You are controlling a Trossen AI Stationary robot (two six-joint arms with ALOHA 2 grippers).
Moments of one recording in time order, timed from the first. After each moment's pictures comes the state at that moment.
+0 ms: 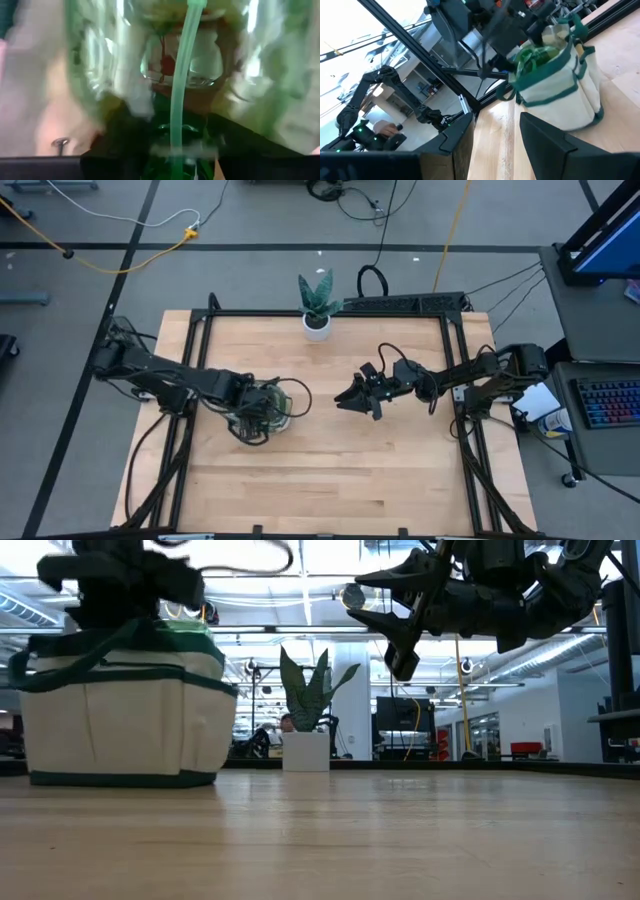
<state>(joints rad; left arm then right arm) -0.20 1.40 1.03 -1.05 -0.11 -0.36 -0.08 1.53 0.52 1.04 -0.37 0.74</state>
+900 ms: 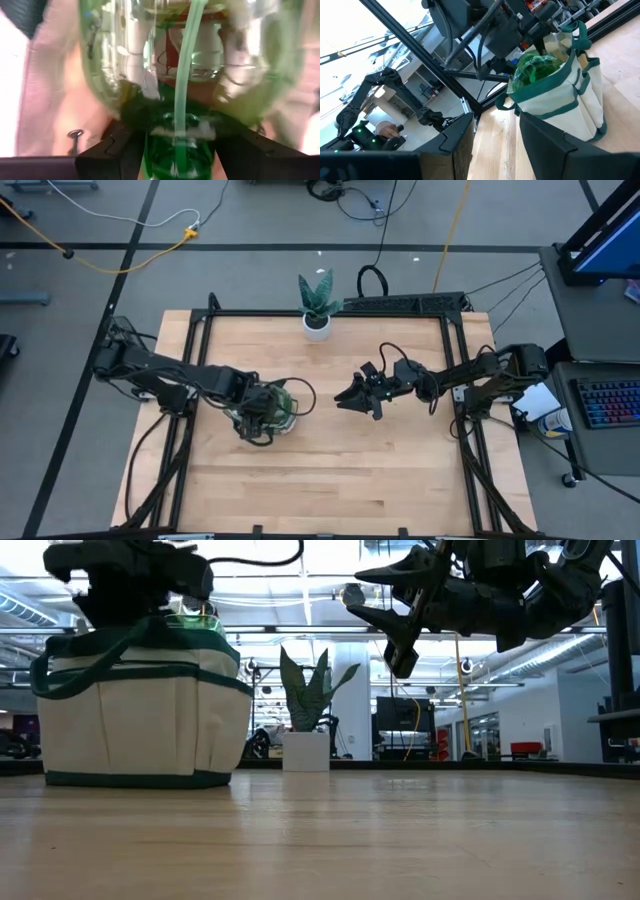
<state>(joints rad) -0.17 1.41 1.07 -1.05 -0.09 -0.26 -0.08 1.53 0.52 1.05 -0.37 0.74</state>
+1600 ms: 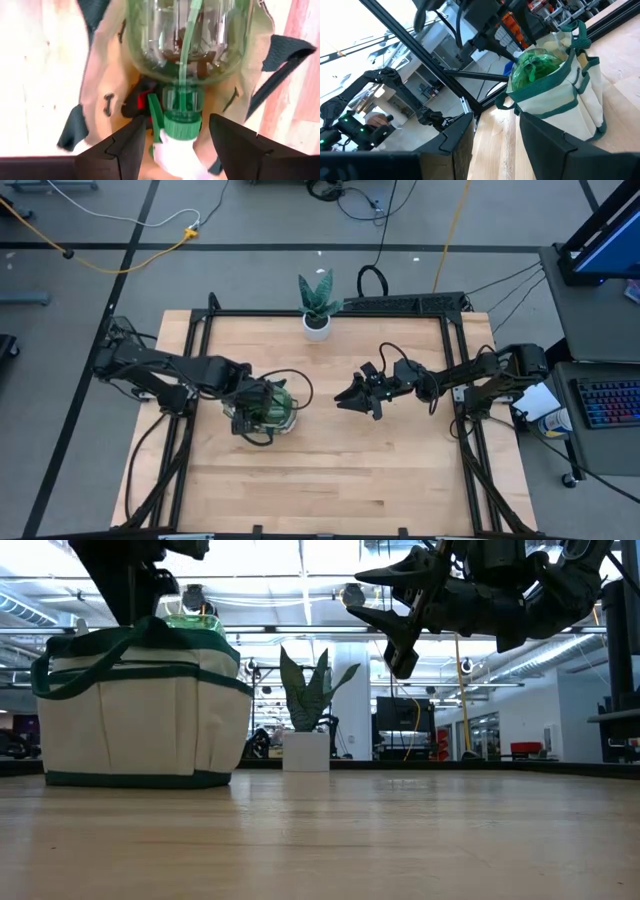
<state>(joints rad) -0.18 1.41 1.29 -1.33 -0.09 -0.28 -0.08 1.53 0.52 1.05 -0.37 0.74</state>
